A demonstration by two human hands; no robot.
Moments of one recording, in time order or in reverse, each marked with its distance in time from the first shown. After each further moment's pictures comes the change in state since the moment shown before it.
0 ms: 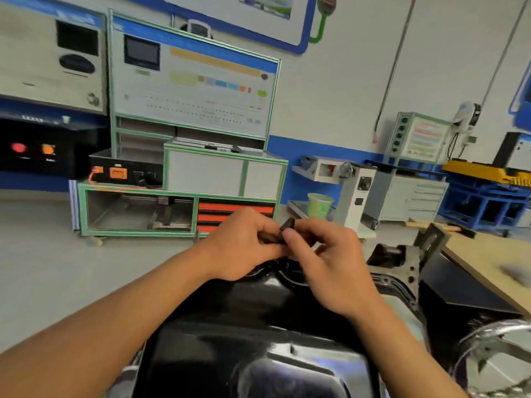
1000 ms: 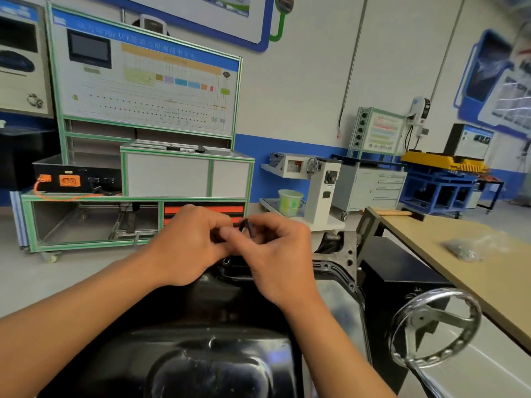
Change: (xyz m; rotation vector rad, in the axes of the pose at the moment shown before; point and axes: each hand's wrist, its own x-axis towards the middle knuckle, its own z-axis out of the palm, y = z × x) left_hand 0.010 0.015 0.022 0.284 0.108 0.097; right_hand -0.011 0.015 -0.003 0.308 0.194 0.238
